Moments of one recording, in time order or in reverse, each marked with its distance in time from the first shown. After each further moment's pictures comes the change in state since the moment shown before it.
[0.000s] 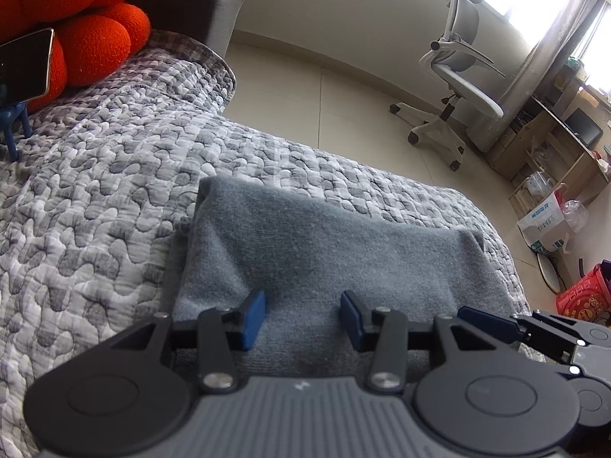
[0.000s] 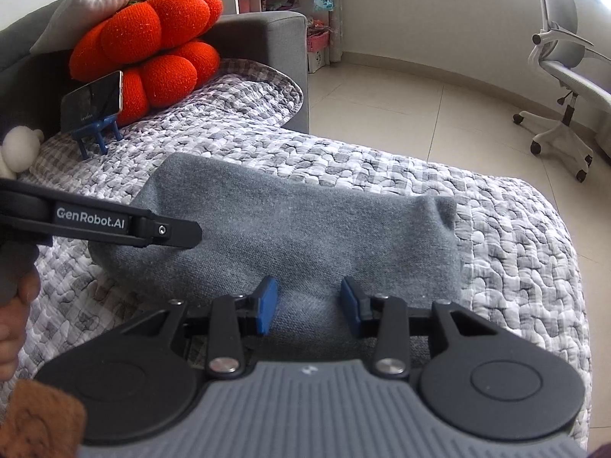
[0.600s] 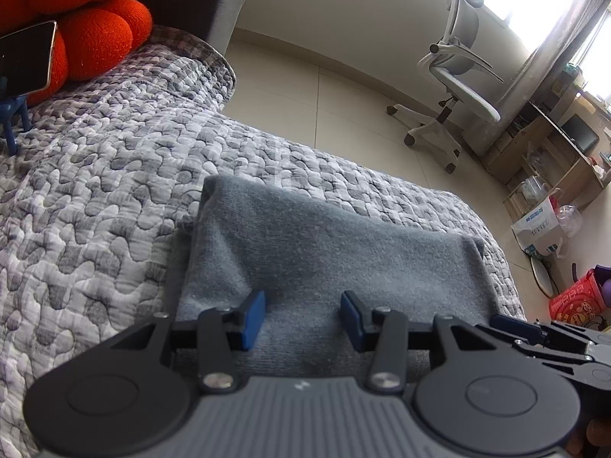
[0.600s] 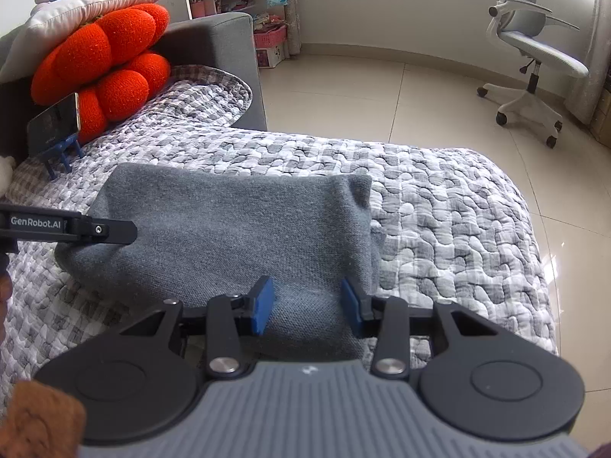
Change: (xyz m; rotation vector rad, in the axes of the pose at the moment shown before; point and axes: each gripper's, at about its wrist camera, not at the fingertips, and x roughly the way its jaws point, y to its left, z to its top) left arm 0.000 0.009 0.003 -0.025 0.003 -0.027; right arm -0.014 -0.040 -0.007 0.094 0.028 -0.067
